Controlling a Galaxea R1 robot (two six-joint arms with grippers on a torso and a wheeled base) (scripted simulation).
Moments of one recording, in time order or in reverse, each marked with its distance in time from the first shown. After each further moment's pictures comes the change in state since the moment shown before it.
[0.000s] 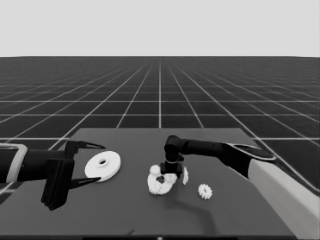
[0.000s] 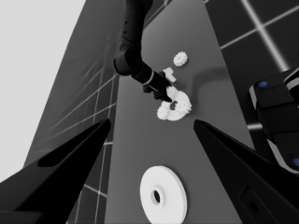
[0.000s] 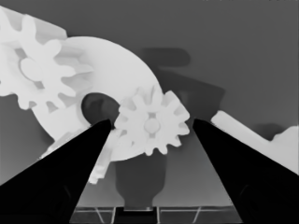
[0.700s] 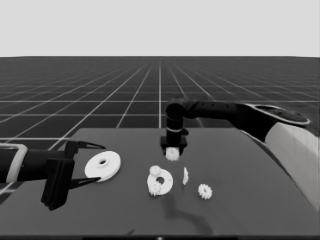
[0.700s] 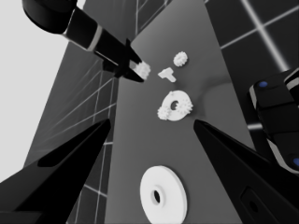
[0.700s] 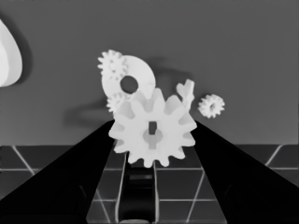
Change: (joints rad) left arm 0.000 0.000 0.000 0.000 0.000 0.000; right arm 0.367 -0.043 0.144 0.353 -0.101 0.082
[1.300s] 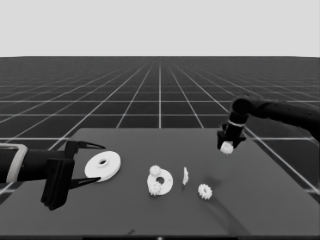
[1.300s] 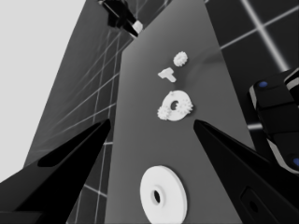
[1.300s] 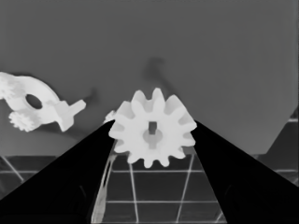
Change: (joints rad) left arm 0.000 0.000 0.000 0.000 0.000 0.000; right arm -0.011 -0.517 -0.056 -0.019 -0.010 -0.572
